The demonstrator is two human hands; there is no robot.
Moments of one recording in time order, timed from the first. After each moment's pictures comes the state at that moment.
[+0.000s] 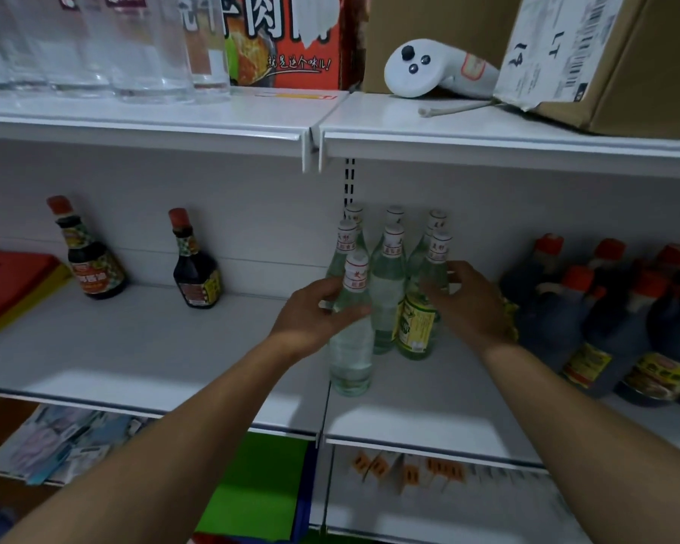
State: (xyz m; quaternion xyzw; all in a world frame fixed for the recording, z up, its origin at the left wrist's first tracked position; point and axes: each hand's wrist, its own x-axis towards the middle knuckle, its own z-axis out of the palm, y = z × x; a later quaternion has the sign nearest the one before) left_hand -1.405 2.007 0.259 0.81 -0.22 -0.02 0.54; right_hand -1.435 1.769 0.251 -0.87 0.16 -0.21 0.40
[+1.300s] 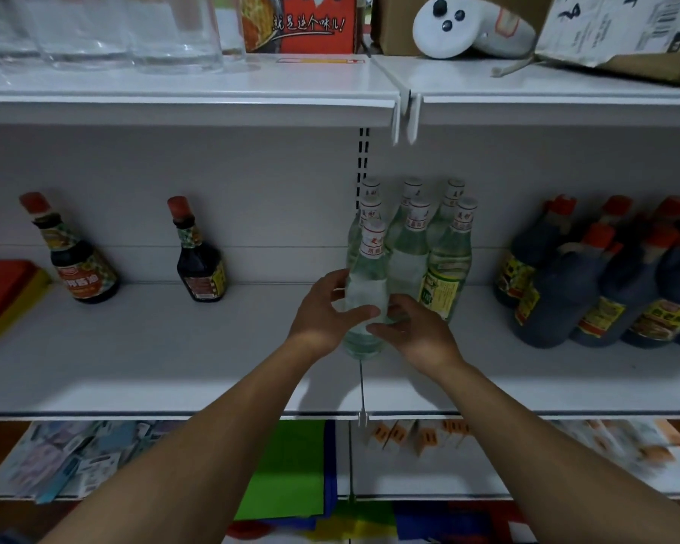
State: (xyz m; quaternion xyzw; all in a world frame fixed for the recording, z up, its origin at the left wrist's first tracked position) left_hand -1.383 2.038 0.218 0.81 -0.19 -0.08 0.56; right_hand -1.457 1.887 0.208 -0.87 0.13 -0.08 0.46
